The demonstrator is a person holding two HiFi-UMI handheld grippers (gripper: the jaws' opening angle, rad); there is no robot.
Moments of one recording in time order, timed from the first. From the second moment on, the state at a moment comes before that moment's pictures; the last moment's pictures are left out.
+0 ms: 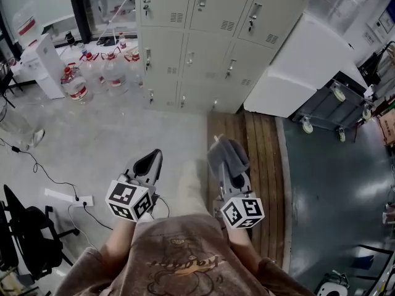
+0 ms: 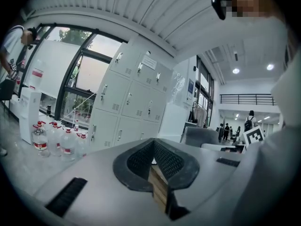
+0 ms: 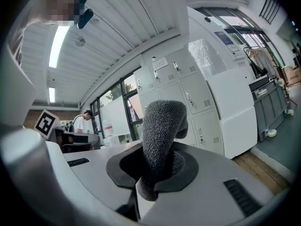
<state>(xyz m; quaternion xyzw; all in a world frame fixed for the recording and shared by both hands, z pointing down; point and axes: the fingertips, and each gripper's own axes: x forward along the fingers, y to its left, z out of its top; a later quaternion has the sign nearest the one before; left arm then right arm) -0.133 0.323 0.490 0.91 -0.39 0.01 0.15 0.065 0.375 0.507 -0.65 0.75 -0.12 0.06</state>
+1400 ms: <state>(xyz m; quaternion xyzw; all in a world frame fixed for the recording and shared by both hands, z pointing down) 0.010 -0.108 0.438 0.90 -0.41 0.01 0.15 0.178 -0.074 0.480 -0.57 0.81 -0.14 0.04</state>
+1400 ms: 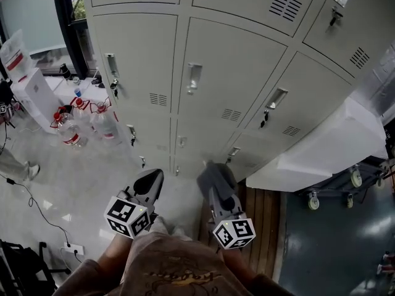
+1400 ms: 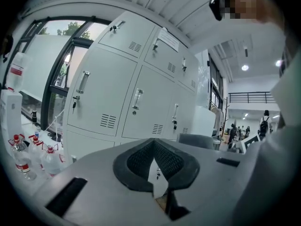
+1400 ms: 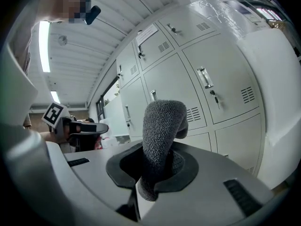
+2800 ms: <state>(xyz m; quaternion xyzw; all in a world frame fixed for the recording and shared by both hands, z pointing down) 0.013 -0.150 0.419 0.94 -0.32 0.02 0.14 0.156 -0.196 0.306 -0.54 0.83 0.11 -0.01</state>
